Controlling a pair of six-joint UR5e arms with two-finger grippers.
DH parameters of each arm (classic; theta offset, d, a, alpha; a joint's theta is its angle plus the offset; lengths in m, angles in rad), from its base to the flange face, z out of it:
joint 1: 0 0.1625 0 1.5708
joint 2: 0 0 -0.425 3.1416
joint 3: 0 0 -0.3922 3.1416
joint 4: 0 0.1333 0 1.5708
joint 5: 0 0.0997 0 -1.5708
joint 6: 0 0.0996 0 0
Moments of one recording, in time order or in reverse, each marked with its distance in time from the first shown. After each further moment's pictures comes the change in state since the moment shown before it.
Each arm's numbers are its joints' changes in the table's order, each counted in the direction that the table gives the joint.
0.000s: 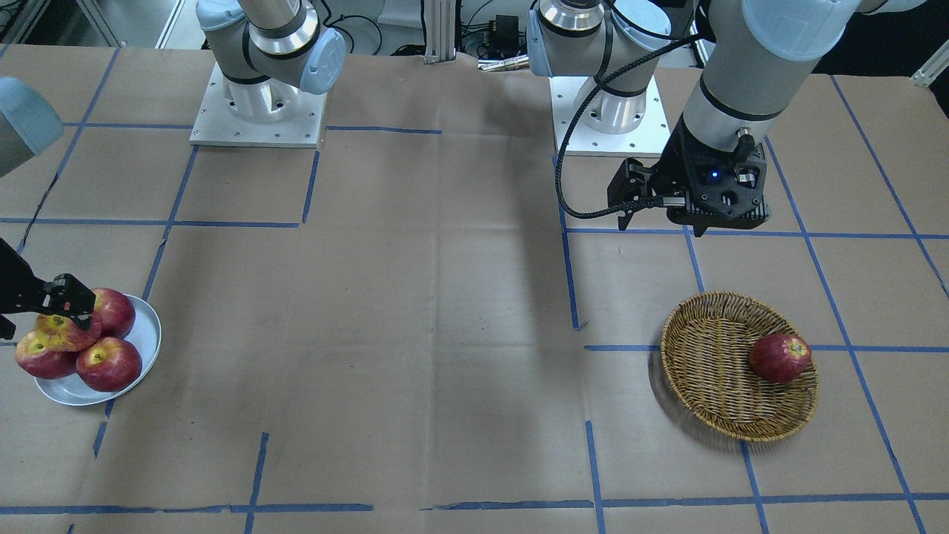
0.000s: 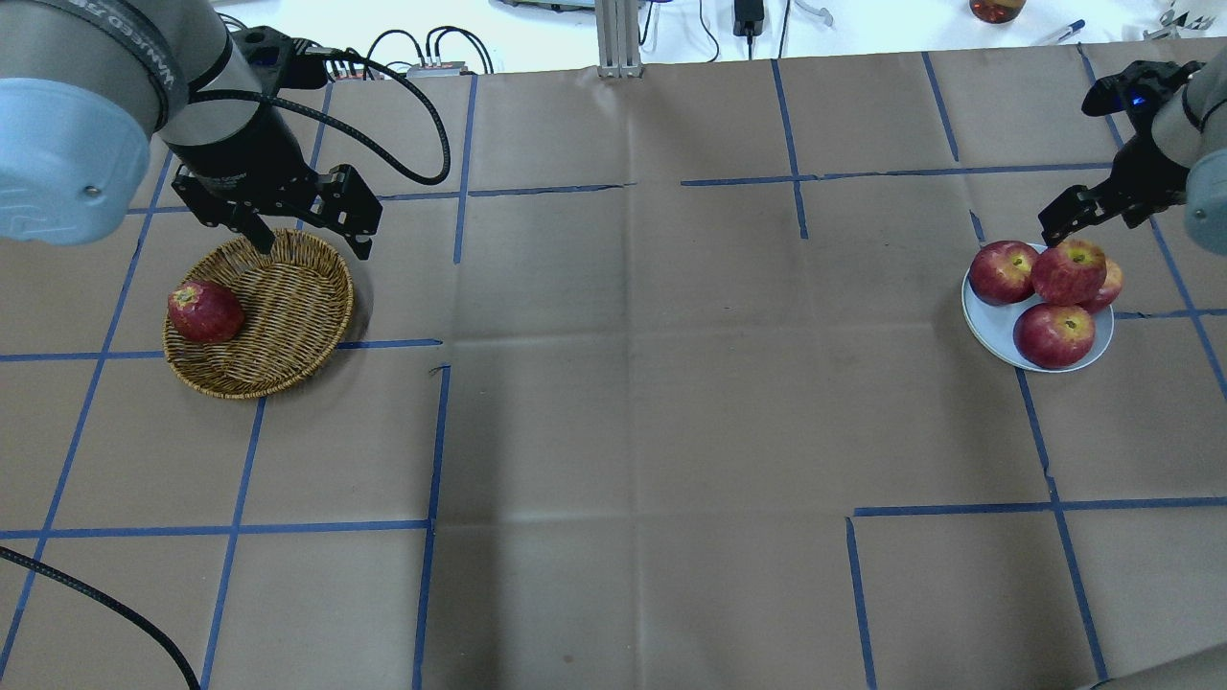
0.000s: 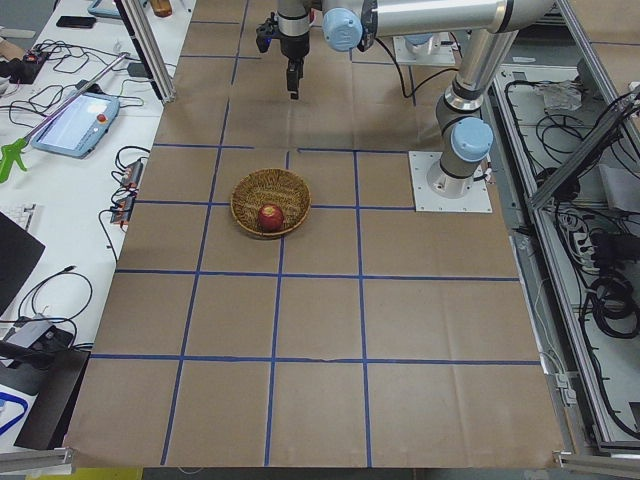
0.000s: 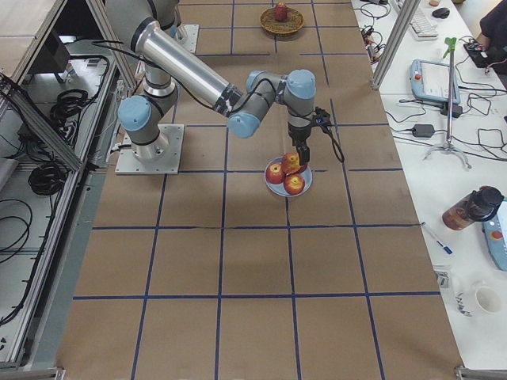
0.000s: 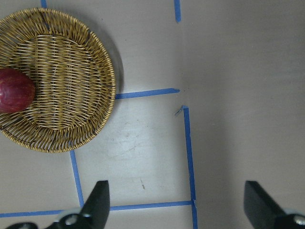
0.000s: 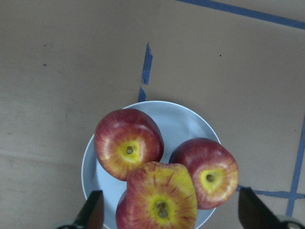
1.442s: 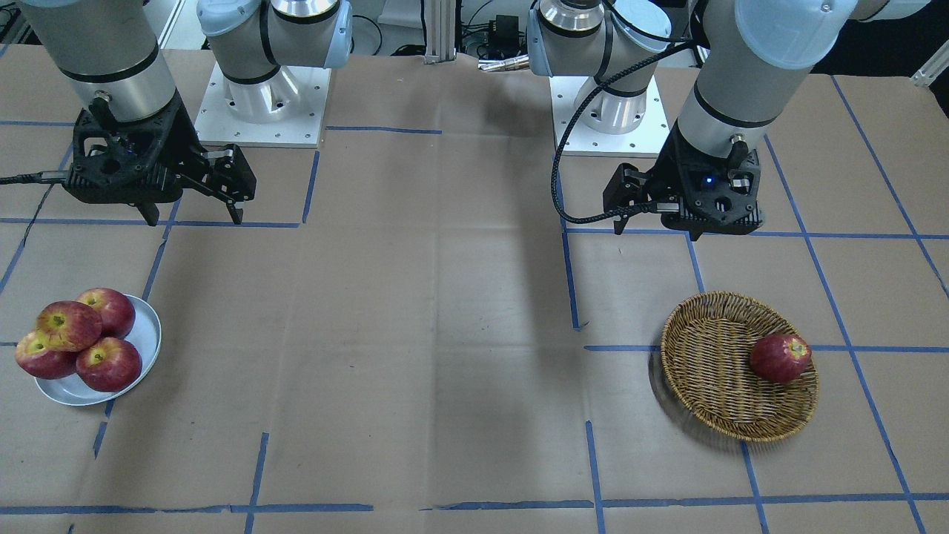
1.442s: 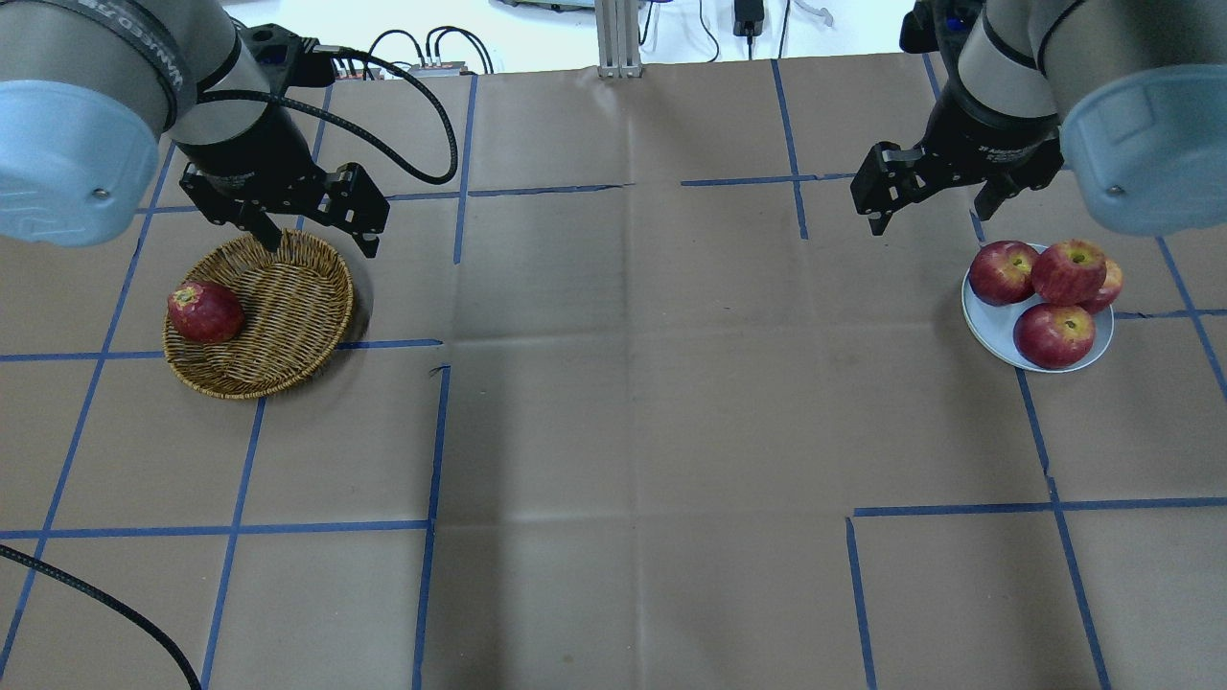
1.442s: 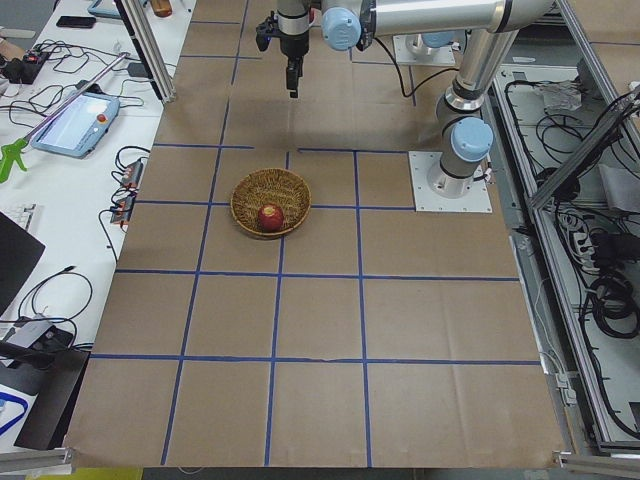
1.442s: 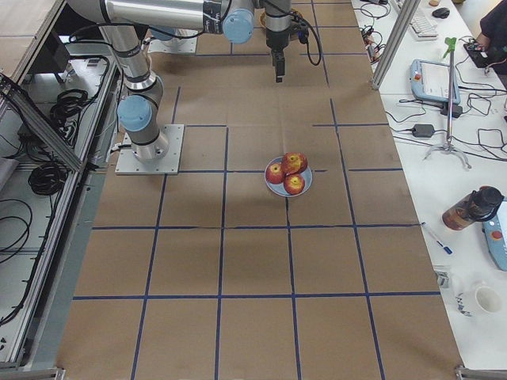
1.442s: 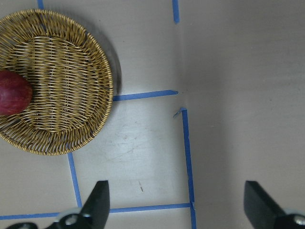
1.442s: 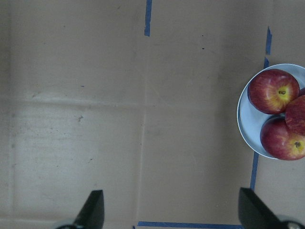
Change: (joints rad) left arm -0.014 0.008 -0.002 0.008 -0.005 -0.007; right arm 0.409 -0.230 0.088 0.387 -0.039 0.514
